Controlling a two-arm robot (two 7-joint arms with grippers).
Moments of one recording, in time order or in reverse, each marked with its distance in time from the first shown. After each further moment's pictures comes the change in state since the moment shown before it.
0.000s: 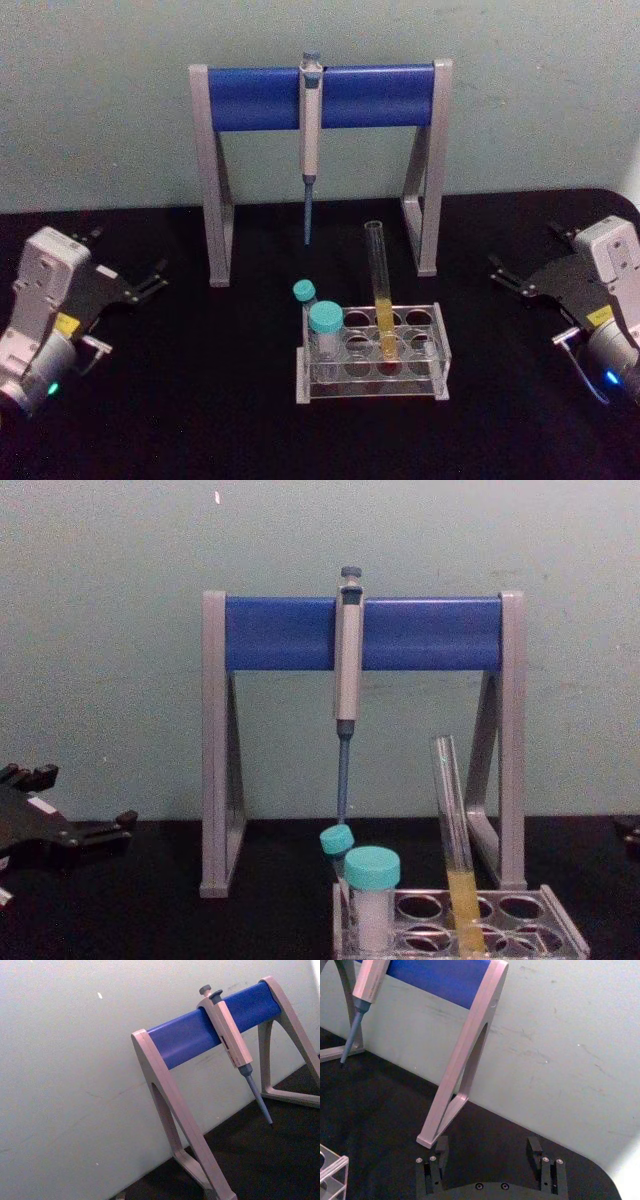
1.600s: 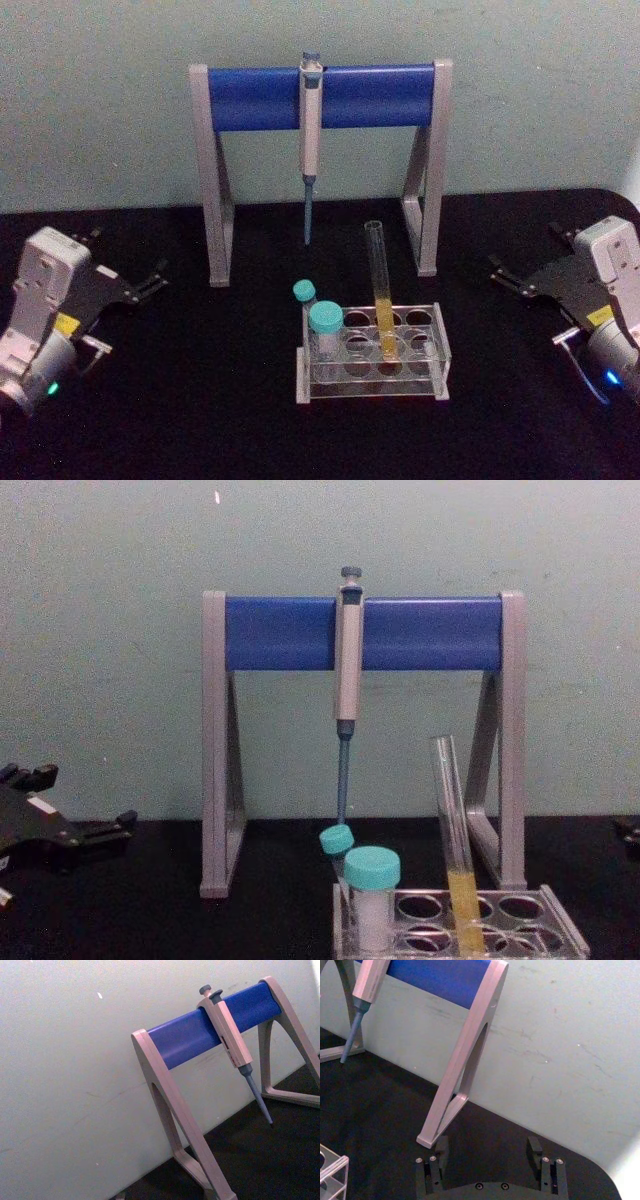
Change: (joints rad) left arm 0.000 0.000 0.000 0.000 0.000 0.000 0.000; right arm 0.000 0.000 0.000 0.000 0.000 0.000 0.000
